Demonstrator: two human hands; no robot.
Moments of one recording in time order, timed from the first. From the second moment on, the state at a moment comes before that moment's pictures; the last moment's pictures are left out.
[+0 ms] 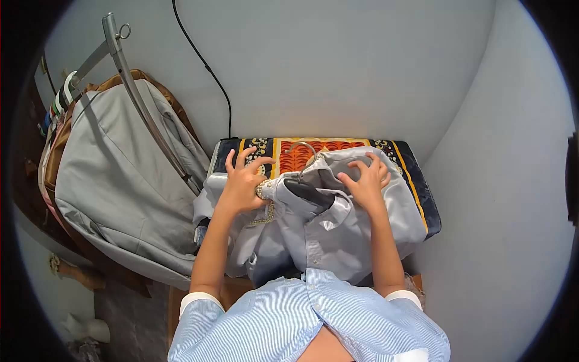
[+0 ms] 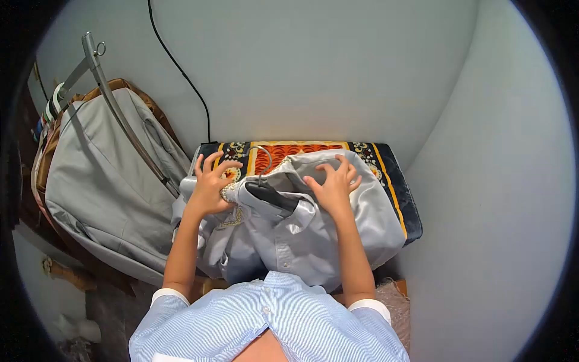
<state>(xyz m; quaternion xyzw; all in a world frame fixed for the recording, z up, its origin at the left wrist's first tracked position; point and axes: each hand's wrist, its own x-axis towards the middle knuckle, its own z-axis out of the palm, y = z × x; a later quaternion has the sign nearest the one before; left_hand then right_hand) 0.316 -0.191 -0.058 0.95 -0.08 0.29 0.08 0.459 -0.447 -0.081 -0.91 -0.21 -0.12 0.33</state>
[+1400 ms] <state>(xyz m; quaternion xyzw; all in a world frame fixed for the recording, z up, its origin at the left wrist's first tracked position) 0.088 -0.205 -0.088 0.94 0.08 0.31 0.11 0.278 -0.500 -0.108 -0.86 -0.26 -0.32 0.31</state>
